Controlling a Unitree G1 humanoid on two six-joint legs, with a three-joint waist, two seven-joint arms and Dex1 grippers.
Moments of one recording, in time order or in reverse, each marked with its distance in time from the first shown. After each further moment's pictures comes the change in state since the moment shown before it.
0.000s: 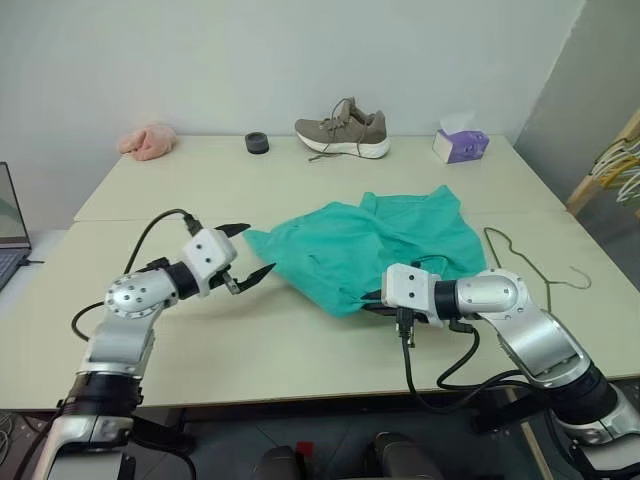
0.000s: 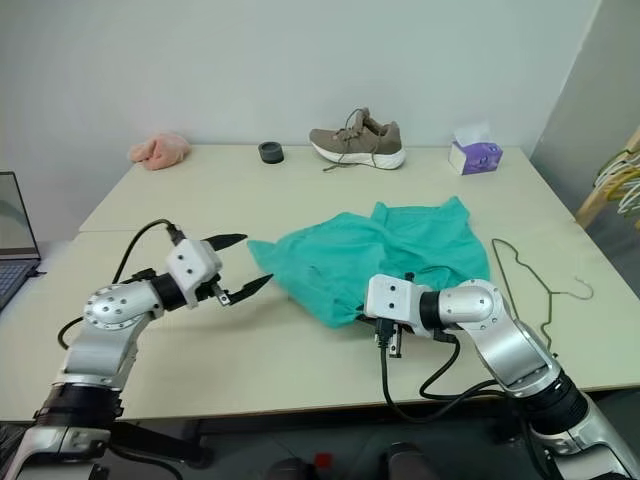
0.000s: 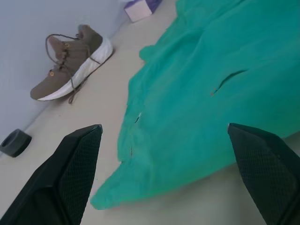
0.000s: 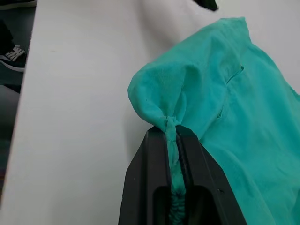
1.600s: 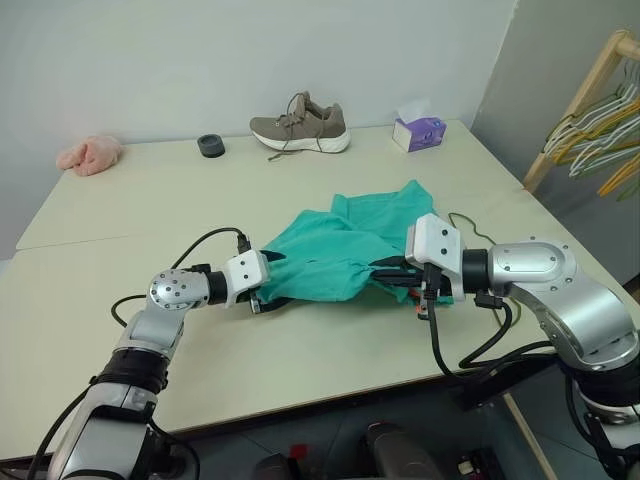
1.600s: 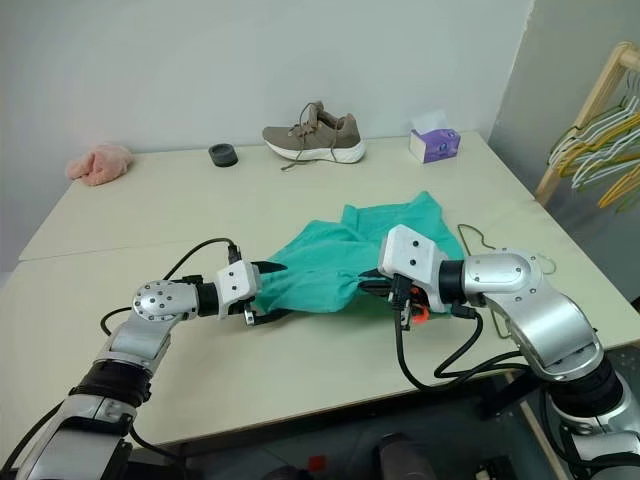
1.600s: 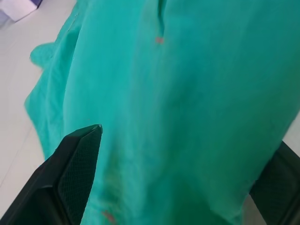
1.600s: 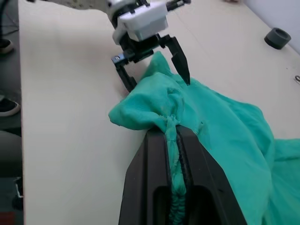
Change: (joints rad) left arm -0.106 -0.010 -0.123 0.241 0.069 -0.073 -0.150; right arm -0.109 -0.063 -0.143 -0.133 0.296 0.242 -0.083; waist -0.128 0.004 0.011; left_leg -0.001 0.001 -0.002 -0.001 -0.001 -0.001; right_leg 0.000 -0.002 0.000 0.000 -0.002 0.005
